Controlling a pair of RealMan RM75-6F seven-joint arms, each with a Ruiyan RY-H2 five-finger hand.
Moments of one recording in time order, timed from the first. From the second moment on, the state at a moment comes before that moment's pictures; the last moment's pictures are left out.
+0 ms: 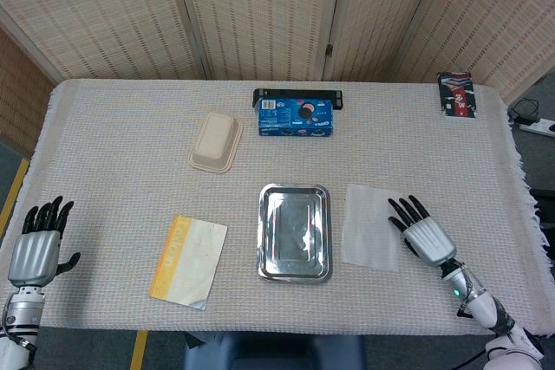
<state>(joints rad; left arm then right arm) -0.20 -1.28 -0.10 -1.46 1.31 1.35 0.25 0.35 -1.91 -0.13 -0.11 -1.76 1.38 0.40</state>
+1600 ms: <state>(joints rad) -0.22 -1.27 -0.07 -1.45 1.31 1.29 0.23 0.41 -1.93 -0.15 -0.12 -1.74 1.38 0.42</state>
